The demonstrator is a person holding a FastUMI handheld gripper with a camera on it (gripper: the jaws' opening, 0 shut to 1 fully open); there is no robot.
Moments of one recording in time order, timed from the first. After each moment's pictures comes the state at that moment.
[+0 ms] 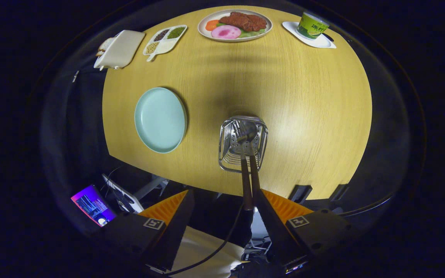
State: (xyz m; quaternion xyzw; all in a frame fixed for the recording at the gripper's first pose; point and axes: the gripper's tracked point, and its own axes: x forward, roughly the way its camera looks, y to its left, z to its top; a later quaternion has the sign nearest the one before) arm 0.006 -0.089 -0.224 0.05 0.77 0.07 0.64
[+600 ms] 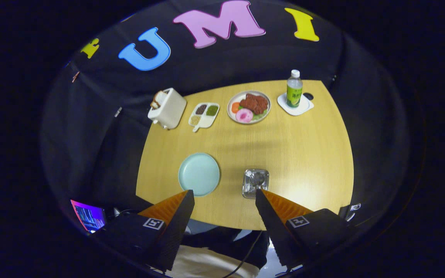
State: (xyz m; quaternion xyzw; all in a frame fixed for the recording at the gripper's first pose) arm 0.033 -0.072 -0.083 0.11 0.47 0.08 0.87
